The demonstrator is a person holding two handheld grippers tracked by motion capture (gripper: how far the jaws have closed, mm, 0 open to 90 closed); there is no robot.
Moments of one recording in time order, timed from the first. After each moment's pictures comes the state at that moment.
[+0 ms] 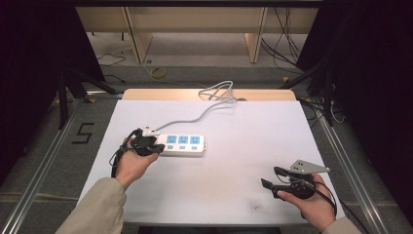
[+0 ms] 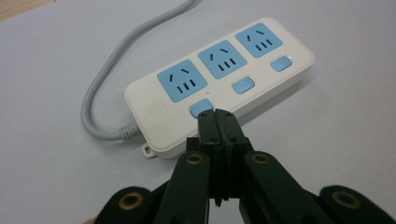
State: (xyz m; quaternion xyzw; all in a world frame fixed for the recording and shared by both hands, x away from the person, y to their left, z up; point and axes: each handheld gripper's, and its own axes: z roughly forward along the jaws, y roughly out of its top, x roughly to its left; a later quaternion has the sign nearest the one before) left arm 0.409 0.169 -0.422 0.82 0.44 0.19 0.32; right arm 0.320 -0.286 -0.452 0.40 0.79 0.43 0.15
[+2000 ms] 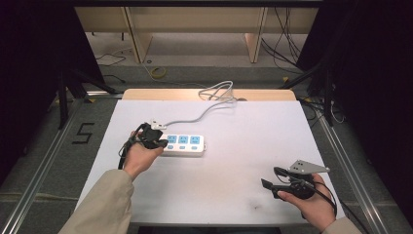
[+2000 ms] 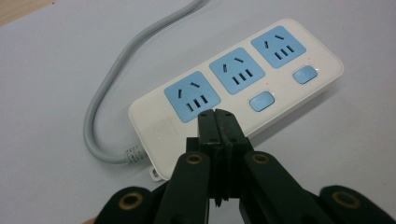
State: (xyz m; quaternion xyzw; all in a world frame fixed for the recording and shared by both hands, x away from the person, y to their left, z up) left arm 0.435 0.156 -0.427 0.83 0.44 0.19 0.29; right arm 0.320 -0.286 -0.453 0.40 0.80 0.43 0.15
